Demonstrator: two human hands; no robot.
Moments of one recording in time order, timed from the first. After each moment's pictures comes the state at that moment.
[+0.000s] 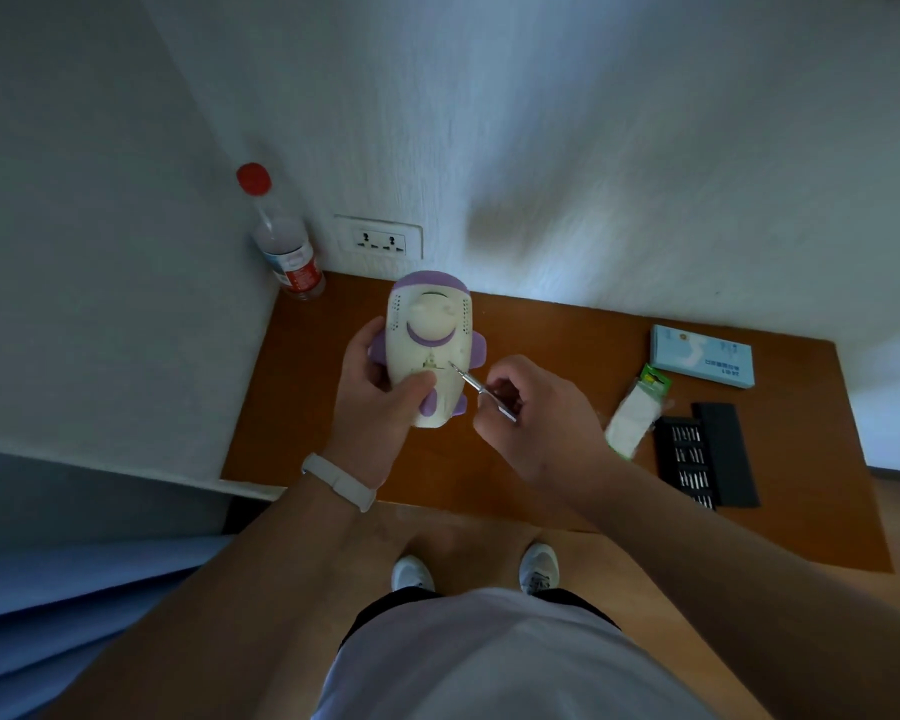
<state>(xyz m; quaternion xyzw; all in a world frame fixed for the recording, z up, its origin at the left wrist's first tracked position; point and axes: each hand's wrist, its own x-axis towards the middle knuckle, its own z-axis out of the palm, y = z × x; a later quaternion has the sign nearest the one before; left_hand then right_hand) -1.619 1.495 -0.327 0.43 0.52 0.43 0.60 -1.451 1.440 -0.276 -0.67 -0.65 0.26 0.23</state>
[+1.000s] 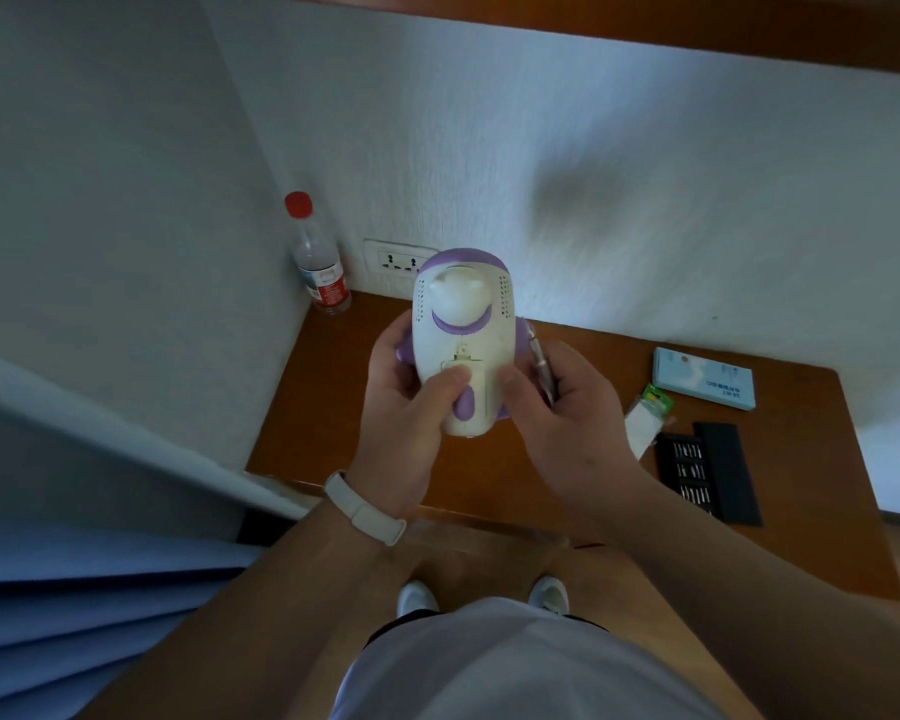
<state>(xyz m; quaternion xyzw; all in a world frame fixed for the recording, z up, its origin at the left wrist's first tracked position) -1.602 1.441 -0.252 0.43 0.44 0.50 0.61 -1.462 1.406 -0.223 -0.61 -0.55 0.35 0.45</state>
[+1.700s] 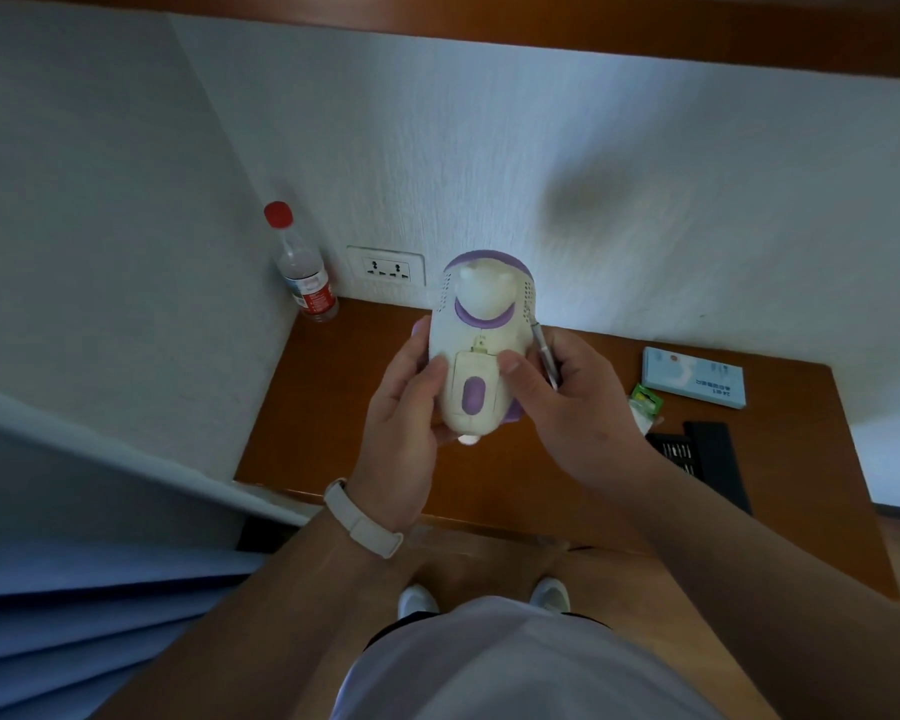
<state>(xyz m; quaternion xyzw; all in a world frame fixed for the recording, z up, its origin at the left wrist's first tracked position) -1.581 1.435 -0.247 0.43 0.42 0.47 0.65 -1.428 1.418 -0.218 -0.58 -0.56 0.38 0.45</state>
